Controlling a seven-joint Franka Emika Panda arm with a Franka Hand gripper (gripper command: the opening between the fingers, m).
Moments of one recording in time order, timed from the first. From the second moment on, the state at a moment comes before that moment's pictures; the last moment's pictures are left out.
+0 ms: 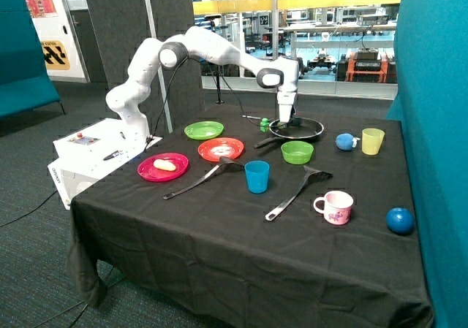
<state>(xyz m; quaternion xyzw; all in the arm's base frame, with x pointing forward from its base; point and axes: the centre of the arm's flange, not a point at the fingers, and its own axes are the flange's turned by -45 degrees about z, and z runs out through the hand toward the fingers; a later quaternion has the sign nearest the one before) 0.689 0.228 0.305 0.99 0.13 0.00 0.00</state>
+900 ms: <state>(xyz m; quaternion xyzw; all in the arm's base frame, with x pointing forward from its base) 0.679 0.213 0.308 0.99 0.12 0.00 0.00</state>
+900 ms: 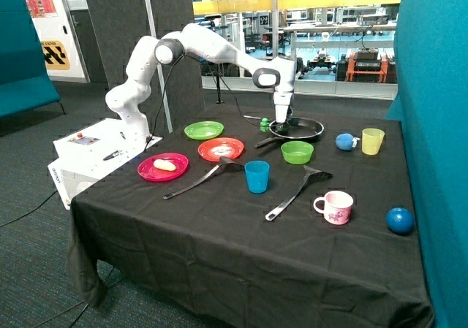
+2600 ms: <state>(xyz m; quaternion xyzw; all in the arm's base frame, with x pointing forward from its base) 0.550 0.097 0.421 0.99 0.11 0.00 0.00</state>
